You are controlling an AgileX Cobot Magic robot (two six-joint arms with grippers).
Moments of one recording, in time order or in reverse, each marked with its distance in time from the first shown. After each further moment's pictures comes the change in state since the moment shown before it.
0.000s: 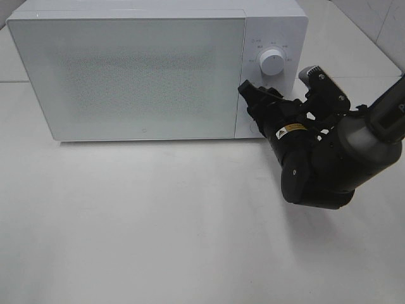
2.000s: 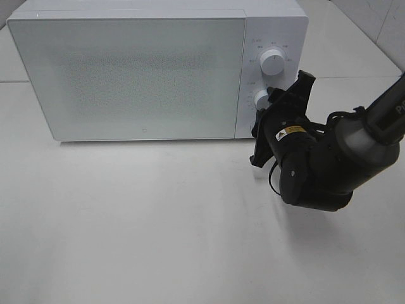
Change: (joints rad) left arm 0.000 0.000 0.000 0.000 0.000 0.000; right arm 0.001 0.006 0.002 0.032 0.001 1.155
